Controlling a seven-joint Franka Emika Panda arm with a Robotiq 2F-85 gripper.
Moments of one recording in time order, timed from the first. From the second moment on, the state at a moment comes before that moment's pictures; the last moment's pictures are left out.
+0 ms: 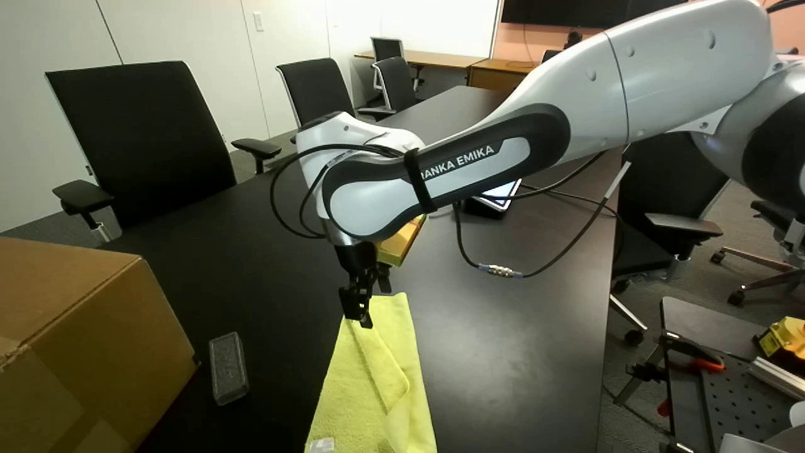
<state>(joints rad) 0.24 1.03 0.03 -1.00 -0.04 1.82 0.02</state>
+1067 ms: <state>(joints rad) 0.25 0.66 0.09 -1.66 -0.15 2.16 -0.13</state>
